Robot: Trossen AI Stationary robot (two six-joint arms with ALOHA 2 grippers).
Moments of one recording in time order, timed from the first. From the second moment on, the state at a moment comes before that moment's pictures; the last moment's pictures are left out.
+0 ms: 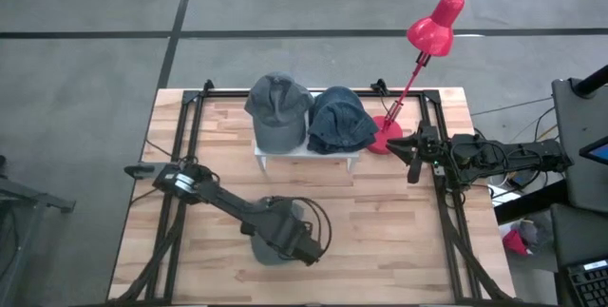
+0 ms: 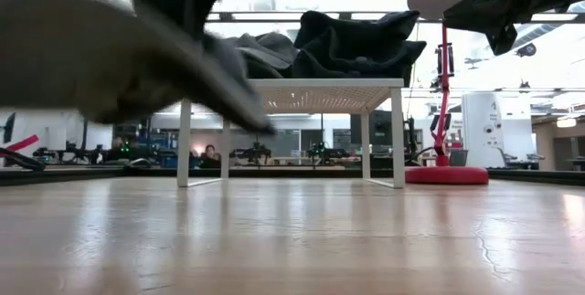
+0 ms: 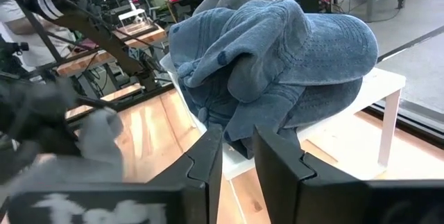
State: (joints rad) left arm -0.46 2.17 2.04 -1.57 -0.23 -1.91; right arm 0.10 0.38 0.41 -0.21 0.42 0.38
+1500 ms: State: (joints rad) left arm -0.48 1.67 2.35 -1.57 -1.05 -1.26; right arm 0.10 0.38 0.41 -0.24 0.42 0.38
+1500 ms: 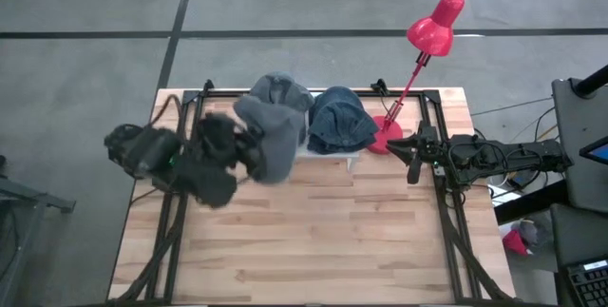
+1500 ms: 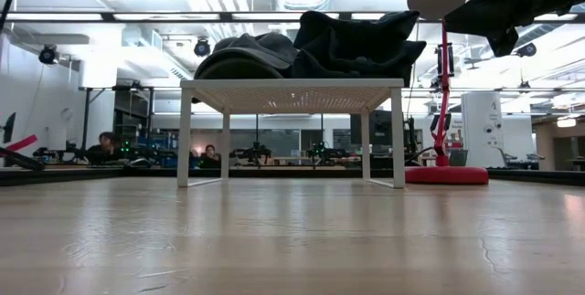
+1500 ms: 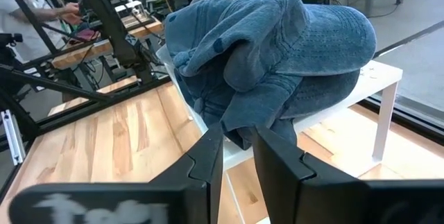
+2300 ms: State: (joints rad) left arm 0.03 1.84 2.35 -1.57 -0.79 -1.00; right arm 0.10 0.38 0.41 -0.26 0.42 0.39
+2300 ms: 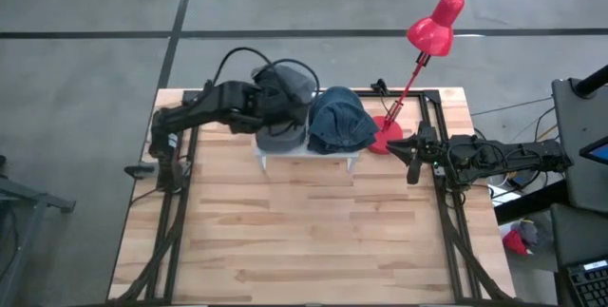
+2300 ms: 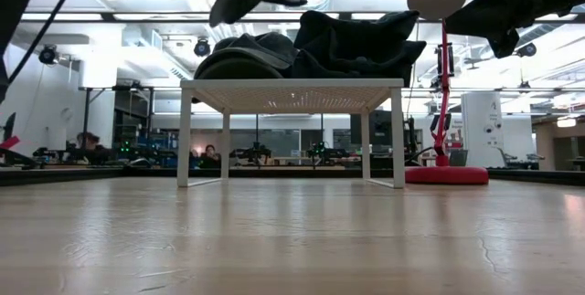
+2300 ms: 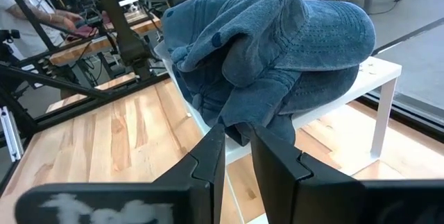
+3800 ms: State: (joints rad) left arm 0.09 1.87 2.17 -1.55 -0.65 -1.20; right arm 0.10 0.38 0.41 -0.26 0.42 0.39
